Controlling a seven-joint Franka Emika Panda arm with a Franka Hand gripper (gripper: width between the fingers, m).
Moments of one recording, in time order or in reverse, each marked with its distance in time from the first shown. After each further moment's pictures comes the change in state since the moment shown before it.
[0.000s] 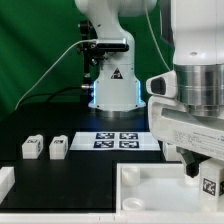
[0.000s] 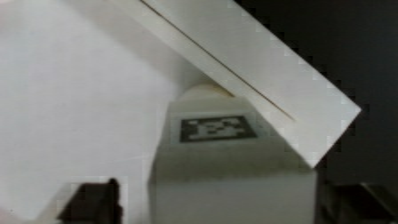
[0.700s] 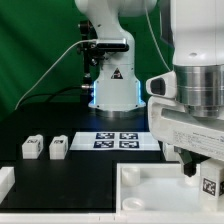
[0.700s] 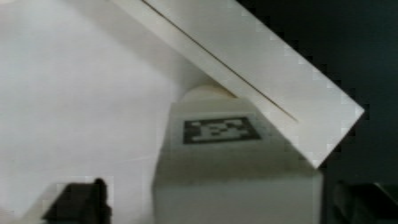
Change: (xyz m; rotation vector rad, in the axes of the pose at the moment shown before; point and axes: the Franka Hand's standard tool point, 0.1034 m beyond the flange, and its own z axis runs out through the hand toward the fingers) arm 0.000 0.001 0.001 -0.001 -0.001 0.000
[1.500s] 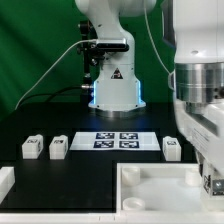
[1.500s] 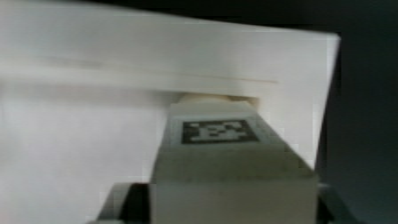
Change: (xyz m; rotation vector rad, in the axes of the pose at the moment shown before) arm -0.004 0.002 0.000 0.053 0.036 0.736
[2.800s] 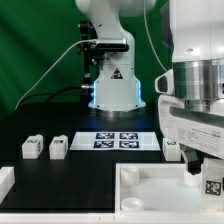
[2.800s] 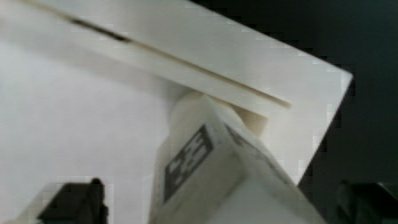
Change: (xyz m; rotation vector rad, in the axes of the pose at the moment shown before) arm 0.001 0.002 -0.001 0.041 0.001 -0.582
